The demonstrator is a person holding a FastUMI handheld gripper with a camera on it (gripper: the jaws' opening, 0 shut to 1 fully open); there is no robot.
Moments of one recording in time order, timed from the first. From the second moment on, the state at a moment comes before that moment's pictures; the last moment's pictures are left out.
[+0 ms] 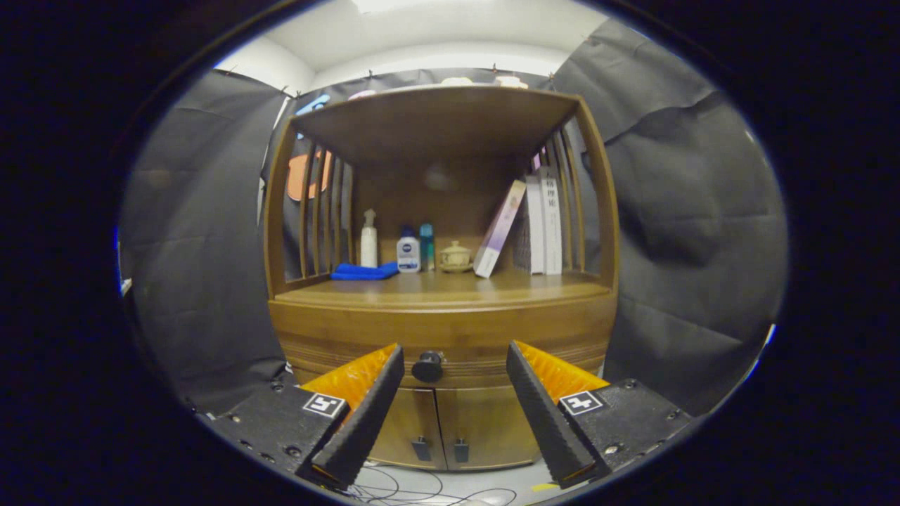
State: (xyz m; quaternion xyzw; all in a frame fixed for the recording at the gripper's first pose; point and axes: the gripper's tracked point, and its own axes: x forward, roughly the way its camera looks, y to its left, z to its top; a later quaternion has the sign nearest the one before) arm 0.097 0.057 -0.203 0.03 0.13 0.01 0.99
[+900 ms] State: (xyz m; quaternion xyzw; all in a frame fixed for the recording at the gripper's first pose) arm 0.202 0.089 -0.295 0.01 0.18 0.01 0.98
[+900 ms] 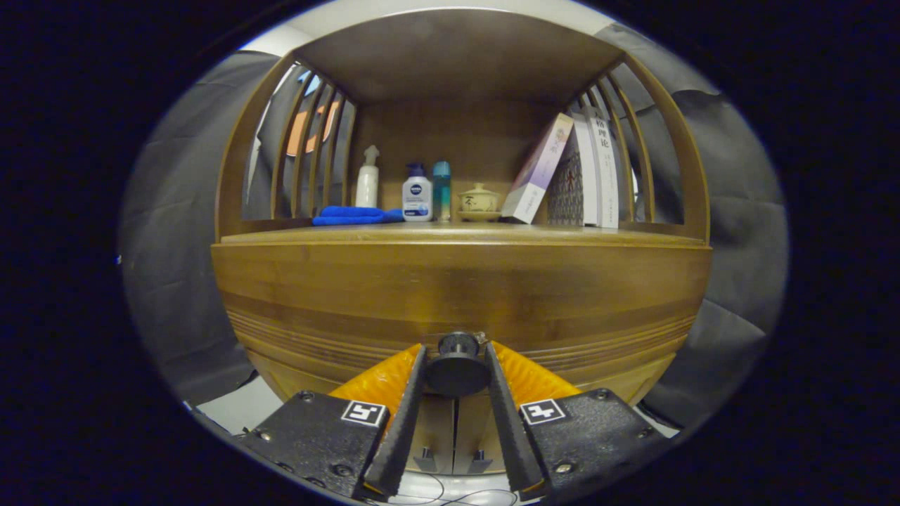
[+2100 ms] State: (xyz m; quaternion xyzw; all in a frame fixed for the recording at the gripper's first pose) arm 0.129 0.080 -0.284 0.02 0.19 0.01 0.98
